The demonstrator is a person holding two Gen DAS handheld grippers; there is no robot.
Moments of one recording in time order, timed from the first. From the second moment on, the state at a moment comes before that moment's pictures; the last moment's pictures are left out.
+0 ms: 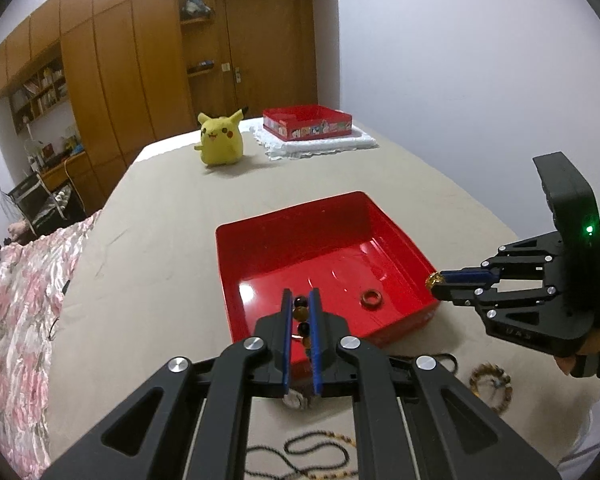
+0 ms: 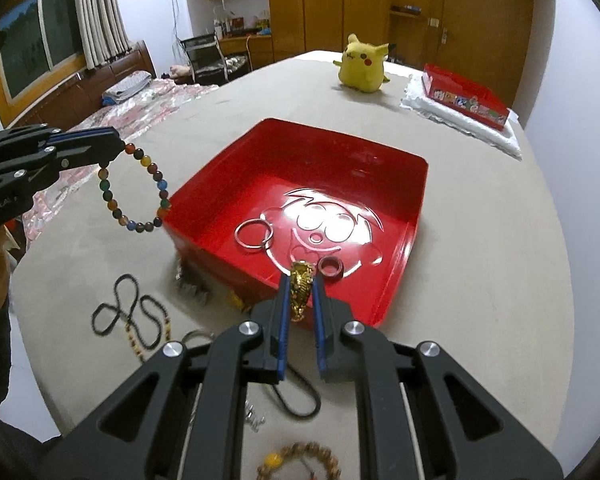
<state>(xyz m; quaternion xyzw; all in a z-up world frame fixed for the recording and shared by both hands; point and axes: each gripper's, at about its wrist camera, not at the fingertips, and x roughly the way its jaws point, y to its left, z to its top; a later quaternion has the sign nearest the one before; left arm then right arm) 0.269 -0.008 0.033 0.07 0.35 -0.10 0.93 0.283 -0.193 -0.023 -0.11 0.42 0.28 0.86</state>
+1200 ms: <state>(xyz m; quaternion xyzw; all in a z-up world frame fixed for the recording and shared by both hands) 0.349 0.007 -0.054 0.06 0.42 -0.06 0.90 0.361 -0.163 -0.085 -0.15 0.48 0.26 0.82</state>
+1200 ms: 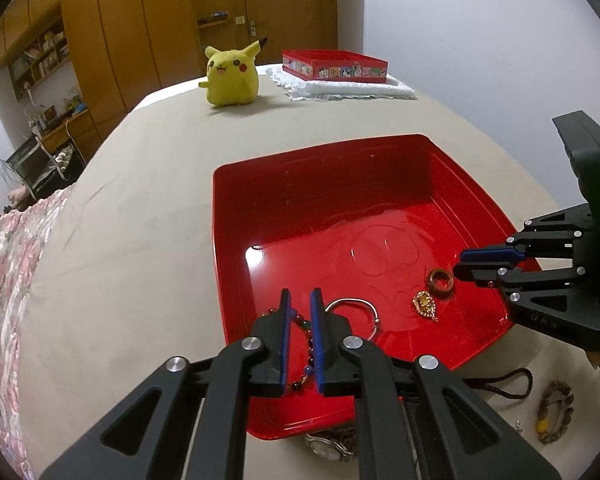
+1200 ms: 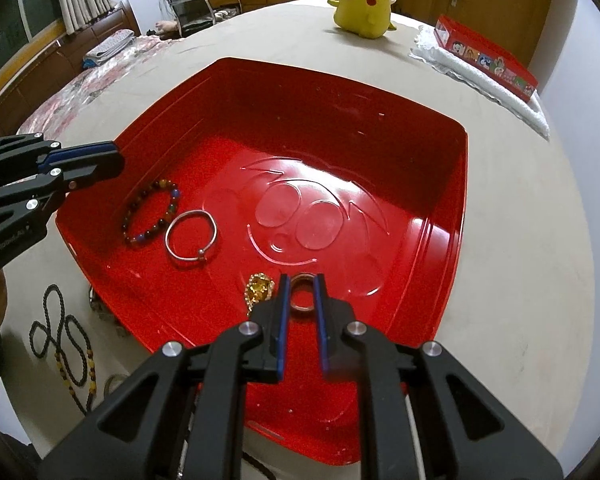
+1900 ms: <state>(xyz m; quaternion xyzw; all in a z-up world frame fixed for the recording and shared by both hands) 0.254 0.015 -0.012 0.08 0.36 -0.05 0.93 0.287 -0.189 -0.041 -0.14 0.42 0.25 0.86</state>
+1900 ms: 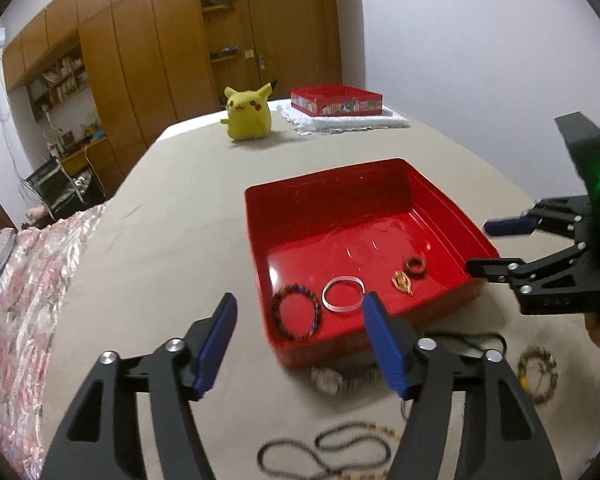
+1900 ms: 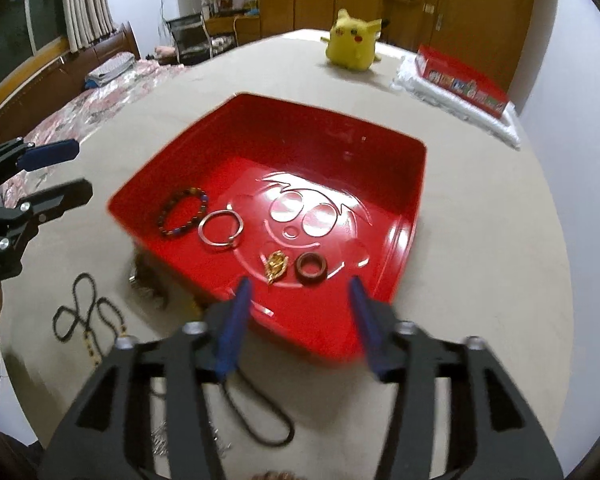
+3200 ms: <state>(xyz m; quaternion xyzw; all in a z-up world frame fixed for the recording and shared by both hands) 0.208 0.016 -0.135 0.05 0.49 -0.06 0.87 0.176 -0.171 -0.134 -0.17 0.44 0.30 0.83</state>
